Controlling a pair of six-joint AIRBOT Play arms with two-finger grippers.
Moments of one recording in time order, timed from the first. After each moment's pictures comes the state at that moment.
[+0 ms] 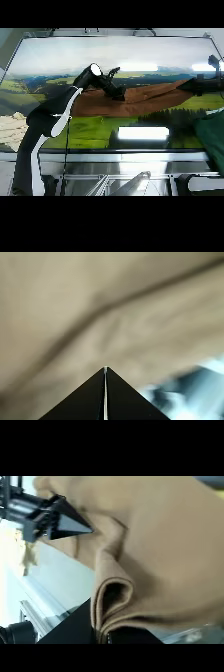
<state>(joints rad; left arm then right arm) -0.45 -2.20 2.06 0.76 -1.34 -1.39 -0.46 -1.59 1.32 -0.51 1.55 0.97</state>
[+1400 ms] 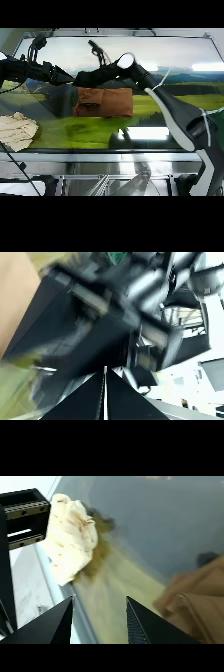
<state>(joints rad) 0.15 -1.60 1.49 0.35 -1.70 -0.98 0.55 -1.99 2.02 -0.55 1.05 1.30</state>
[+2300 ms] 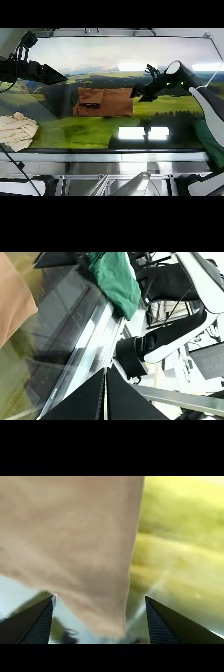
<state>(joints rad) 0.22 -1.60 1.51 0.32 -1.80 -0.94 0.15 -1.79 1.45 -0.86 1.19 1.47</state>
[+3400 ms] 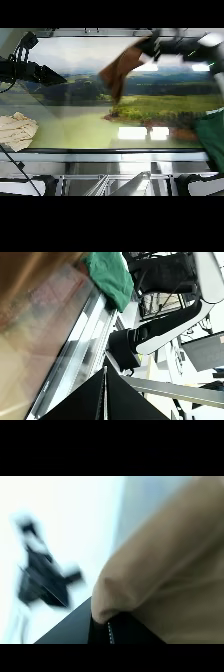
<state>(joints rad) 0.21 -1.60 1.51 0.31 -1.84 -0.96 0.01 -1.68 1.78 -0.20 1.22 1.40</state>
